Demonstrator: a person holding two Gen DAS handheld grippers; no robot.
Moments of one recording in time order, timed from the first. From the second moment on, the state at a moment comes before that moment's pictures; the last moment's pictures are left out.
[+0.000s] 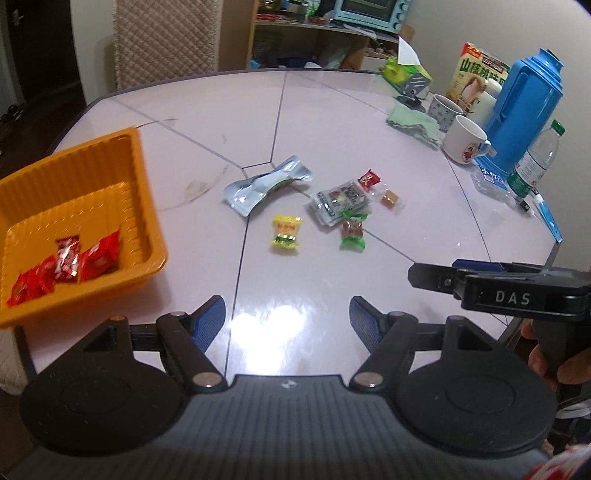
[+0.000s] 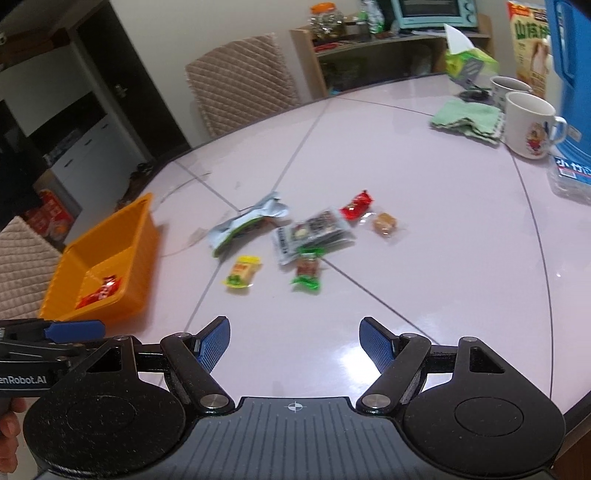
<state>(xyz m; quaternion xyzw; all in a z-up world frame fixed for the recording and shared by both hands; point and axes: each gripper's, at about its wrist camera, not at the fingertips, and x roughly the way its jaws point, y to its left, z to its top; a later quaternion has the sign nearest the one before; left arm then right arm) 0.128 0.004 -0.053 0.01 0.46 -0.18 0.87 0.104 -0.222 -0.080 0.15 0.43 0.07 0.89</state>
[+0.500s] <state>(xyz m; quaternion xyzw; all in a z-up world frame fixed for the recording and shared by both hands) 0.182 -0.012 -0.070 0.04 0.46 -0.19 0.87 0.149 -0.213 -0.103 0.12 0.42 0.05 0.90</state>
